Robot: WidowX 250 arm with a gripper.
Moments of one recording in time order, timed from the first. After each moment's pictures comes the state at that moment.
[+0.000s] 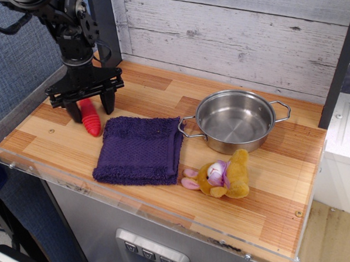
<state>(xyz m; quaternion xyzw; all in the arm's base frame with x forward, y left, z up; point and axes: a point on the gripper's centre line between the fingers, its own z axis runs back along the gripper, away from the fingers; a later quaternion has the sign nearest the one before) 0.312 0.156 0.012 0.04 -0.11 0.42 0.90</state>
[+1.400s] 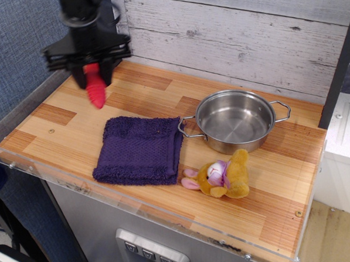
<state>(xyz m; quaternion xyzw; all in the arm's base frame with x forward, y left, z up) 0.313 0.122 0.085 0.07 -0.16 0.35 0.92</state>
